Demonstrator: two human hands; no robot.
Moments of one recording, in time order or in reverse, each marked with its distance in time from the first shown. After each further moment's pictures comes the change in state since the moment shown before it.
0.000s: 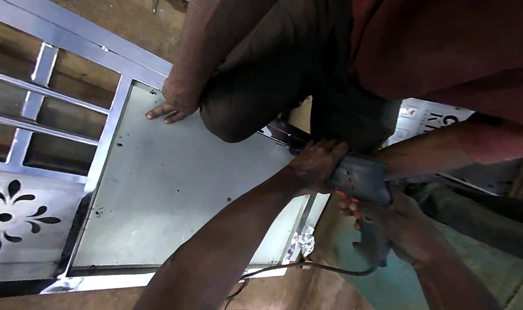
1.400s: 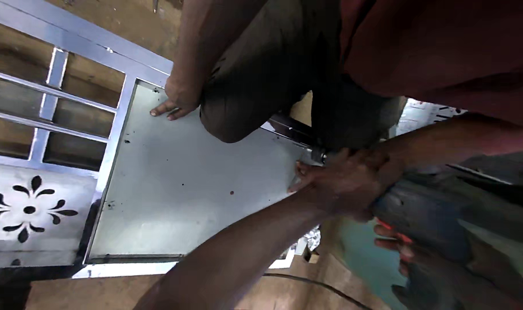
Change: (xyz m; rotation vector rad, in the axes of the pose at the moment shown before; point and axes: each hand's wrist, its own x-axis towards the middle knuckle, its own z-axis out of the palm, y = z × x) left_hand -0.006 0.087 -0.003 0.087 0.014 0.113; right_hand -0.085 0.030 -0.062 0.000 -0.069 -0.110
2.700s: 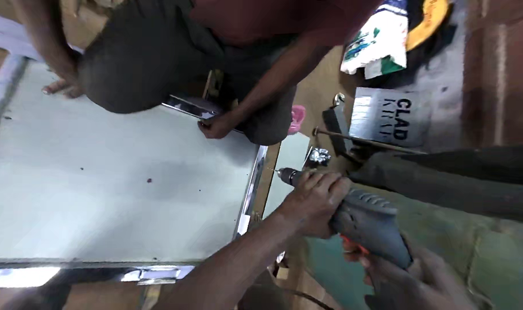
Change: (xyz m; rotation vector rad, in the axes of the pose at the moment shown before) left_hand 0.040 0.104 0.234 -0.031 0.044 -0.018; right_hand -0.038 0.188 -0.152 0.032 0.019 -0.068
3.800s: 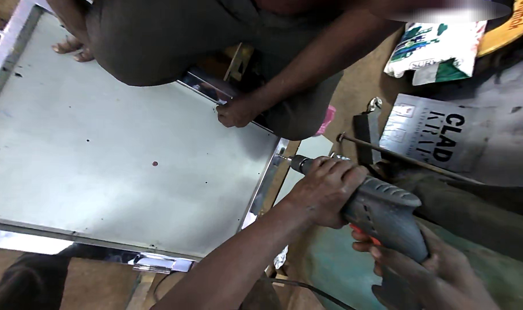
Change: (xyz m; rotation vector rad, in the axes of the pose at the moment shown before) left_hand 0.015 -0.052 0.006 0.091 0.134 -0.055; right_hand 0.068 -0.006 0.006 -0.087 -0.041 -0.046
